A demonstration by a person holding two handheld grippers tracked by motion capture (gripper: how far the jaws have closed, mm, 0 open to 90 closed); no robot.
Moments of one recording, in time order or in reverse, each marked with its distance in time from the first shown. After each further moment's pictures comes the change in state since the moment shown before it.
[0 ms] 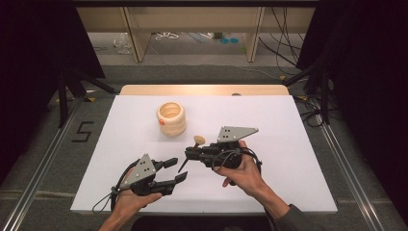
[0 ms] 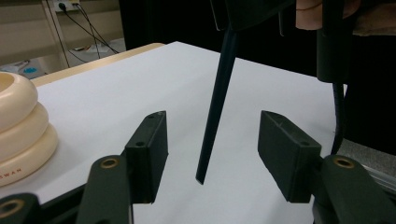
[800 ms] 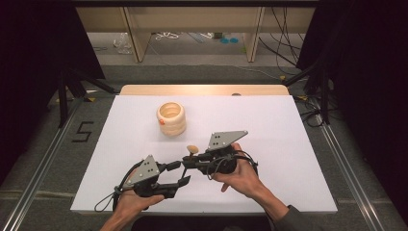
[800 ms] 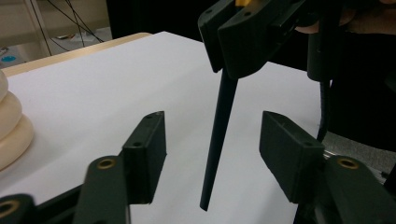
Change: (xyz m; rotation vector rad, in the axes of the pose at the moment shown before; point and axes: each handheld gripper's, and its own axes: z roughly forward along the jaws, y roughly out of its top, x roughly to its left) left arm -0.004 -0.001 0.005 0.033 -0.054 -0.016; right arm 0.010 -0.003 0.011 0.144 0.023 -0.070
